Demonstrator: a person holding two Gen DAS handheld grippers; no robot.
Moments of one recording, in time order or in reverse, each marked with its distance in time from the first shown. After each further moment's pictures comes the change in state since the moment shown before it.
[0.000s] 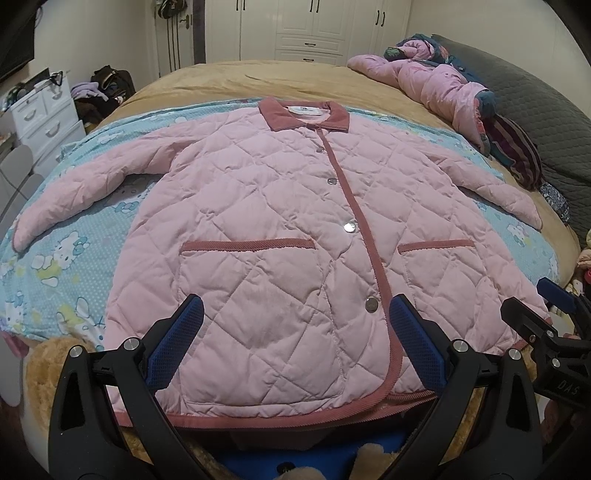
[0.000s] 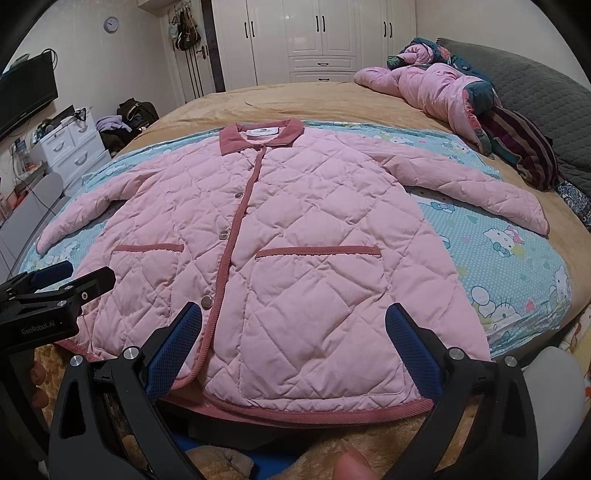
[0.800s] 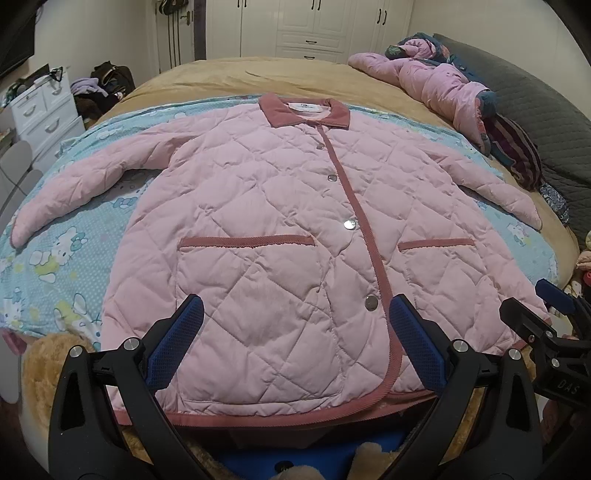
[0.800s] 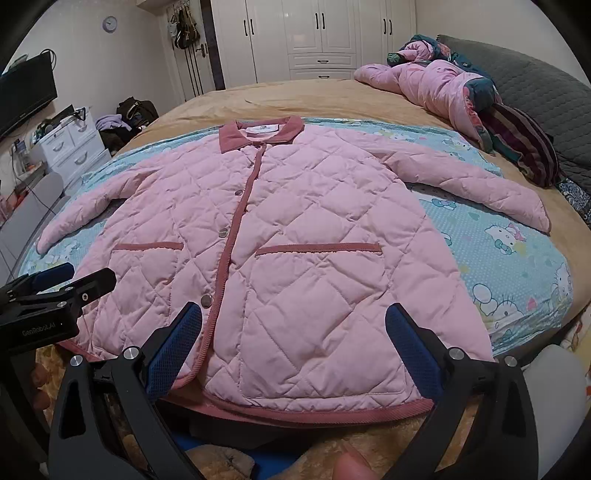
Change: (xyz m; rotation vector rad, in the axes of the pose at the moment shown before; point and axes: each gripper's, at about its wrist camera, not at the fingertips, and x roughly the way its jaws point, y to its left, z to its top) left arm 0.003 -0.001 -0.002 -0.005 0.010 -0.003; right arm 0.003 -0.001 -0.001 0.002 0.007 0.002
